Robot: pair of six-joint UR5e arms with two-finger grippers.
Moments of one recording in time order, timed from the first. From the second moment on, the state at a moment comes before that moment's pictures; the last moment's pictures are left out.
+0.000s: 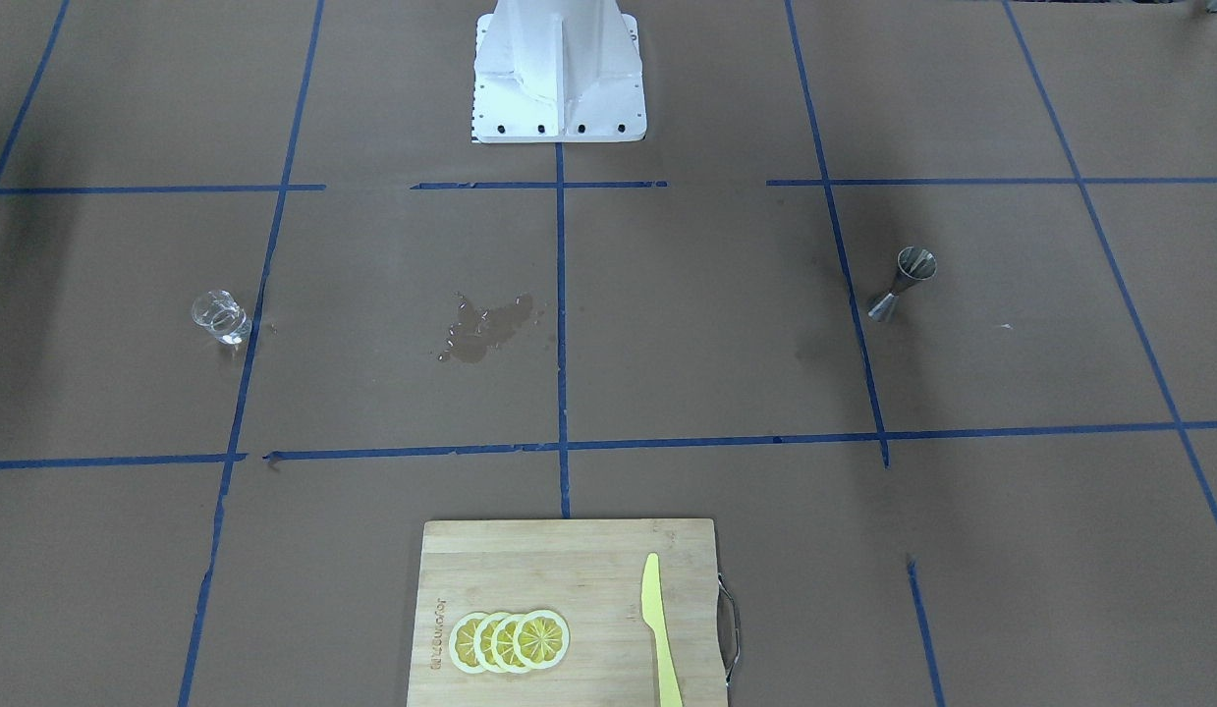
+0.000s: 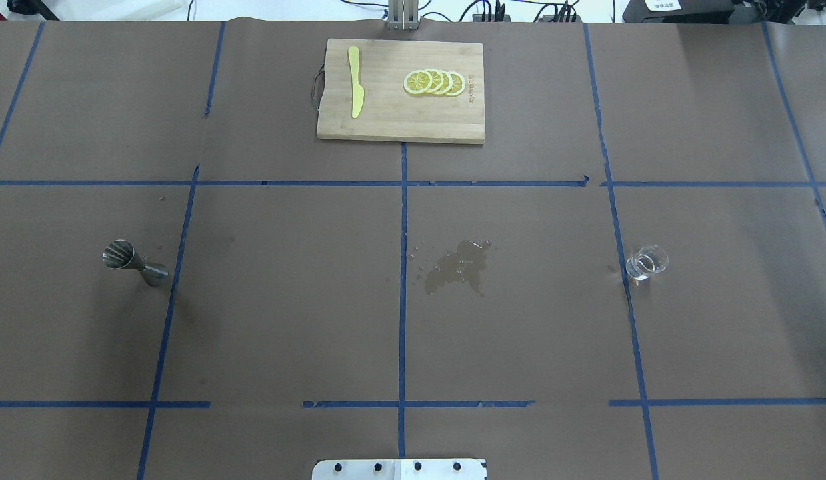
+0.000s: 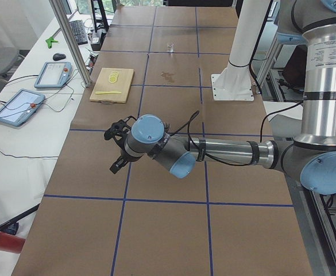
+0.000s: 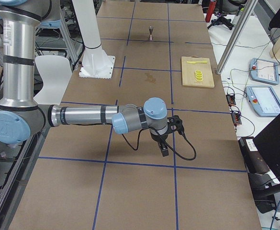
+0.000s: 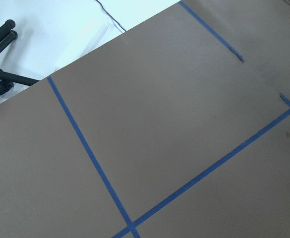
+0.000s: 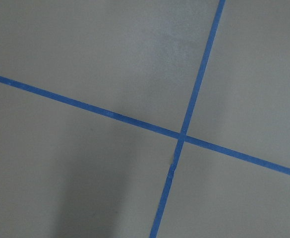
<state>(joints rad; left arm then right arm) -1.59 -1.54 -1.66 -2.22 -2.45 0.08 1.52 -1.68 1.73 -1.32 2.31 -0.06</state>
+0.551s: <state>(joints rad) -1.34 -1.54 -1.82 -2.32 -2.33 -0.42 1.52 -1.70 1.73 -1.30 2.31 -0.06</state>
